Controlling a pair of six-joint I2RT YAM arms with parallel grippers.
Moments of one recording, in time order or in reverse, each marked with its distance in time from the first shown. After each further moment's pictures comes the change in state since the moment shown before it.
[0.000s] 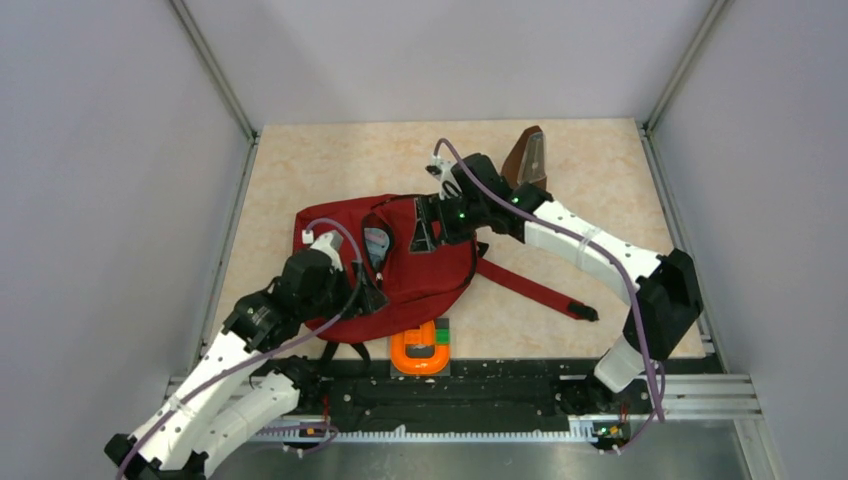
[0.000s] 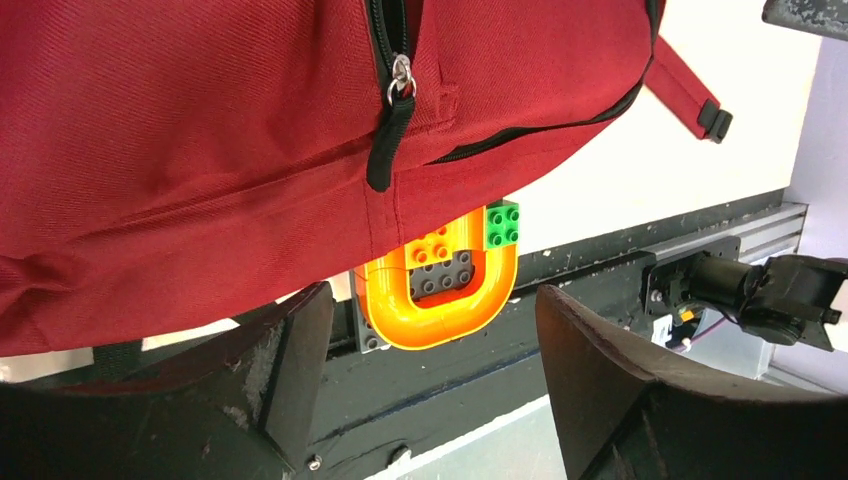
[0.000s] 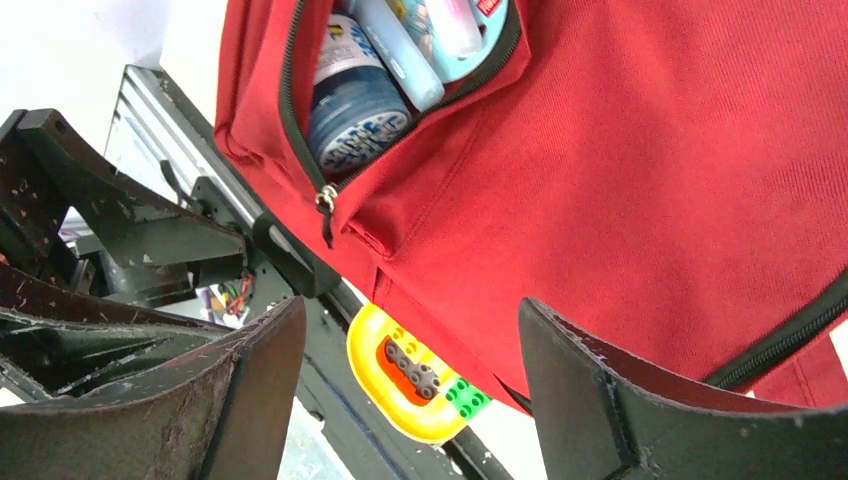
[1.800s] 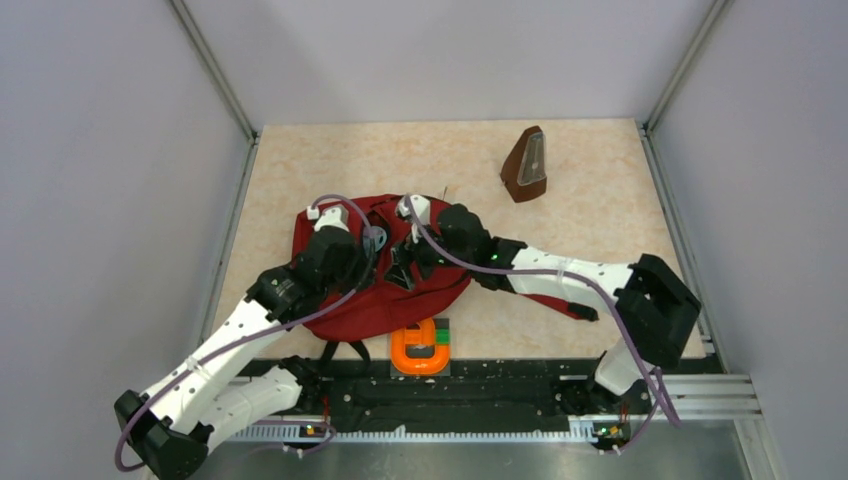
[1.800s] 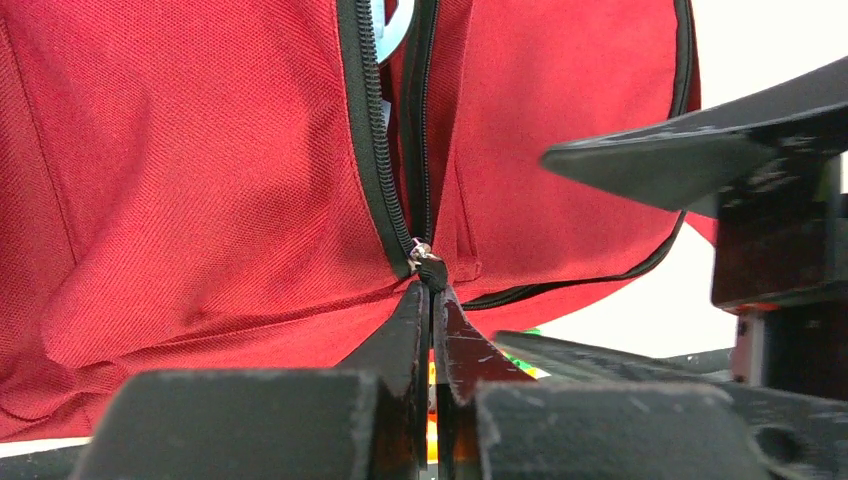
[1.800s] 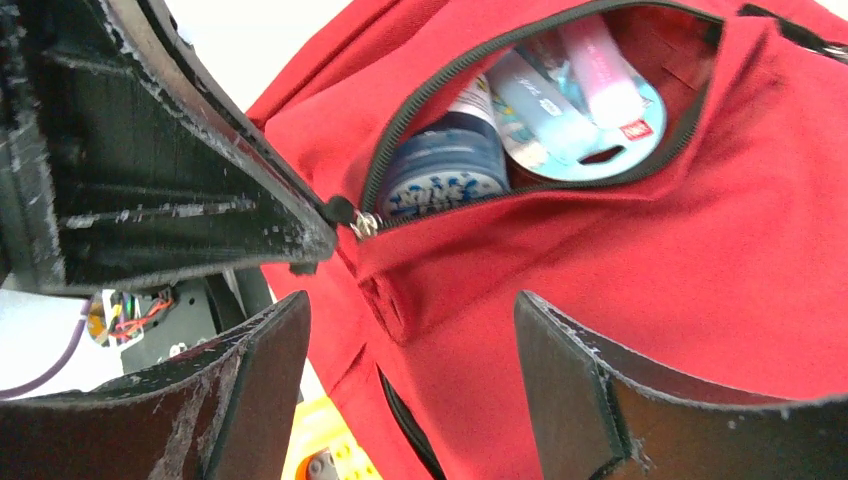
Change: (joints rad) left arm -0.093 0.217 0.097 0.124 -0.302 -0.044; right arm 0.168 -0.051 -0.395 0.701 0.060 -0.231
